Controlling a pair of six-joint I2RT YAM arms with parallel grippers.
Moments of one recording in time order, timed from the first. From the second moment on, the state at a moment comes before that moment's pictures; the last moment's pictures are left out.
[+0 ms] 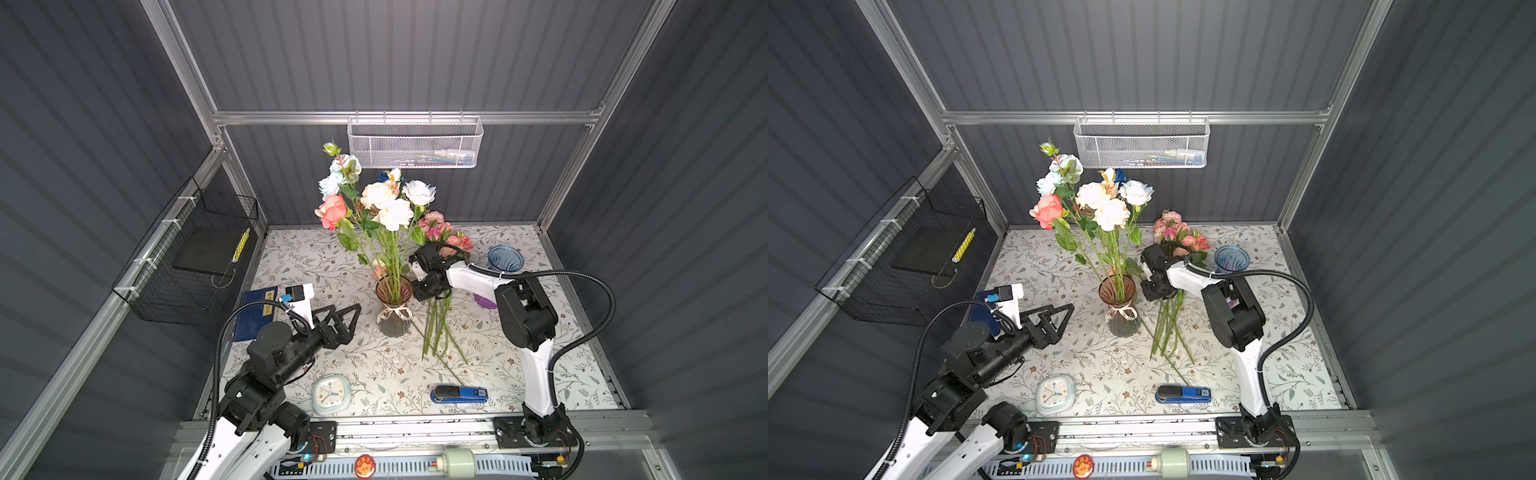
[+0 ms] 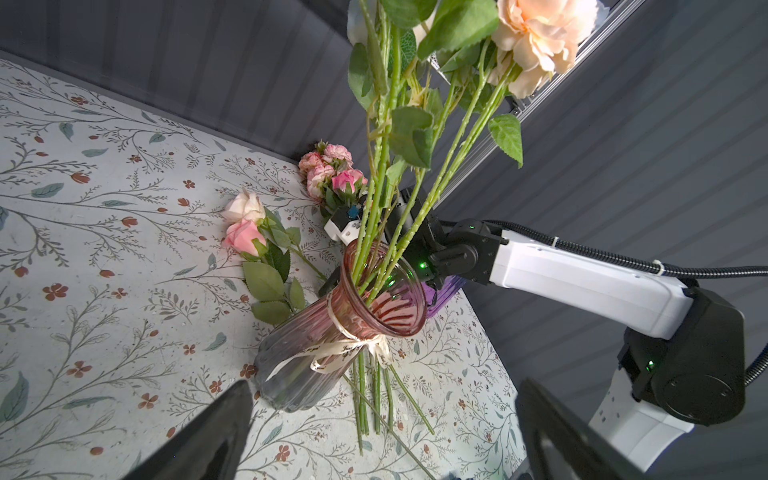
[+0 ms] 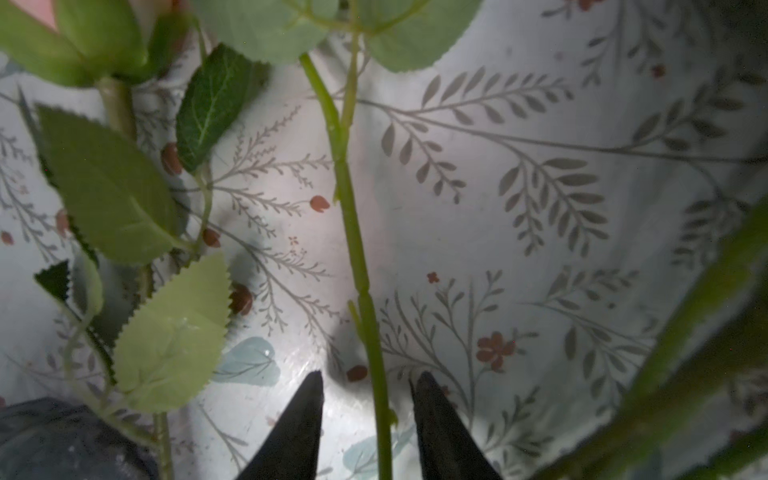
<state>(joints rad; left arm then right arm) -0.56 0.46 0.66 -0.38 0.11 -0.65 0.56 2.15 1.56 -0.58 -0.07 0.10</state>
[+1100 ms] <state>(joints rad) -0.56 0.47 0.66 -0.37 0.12 -0.66 0.50 1.44 0.98 -0.20 -0.13 0.34</state>
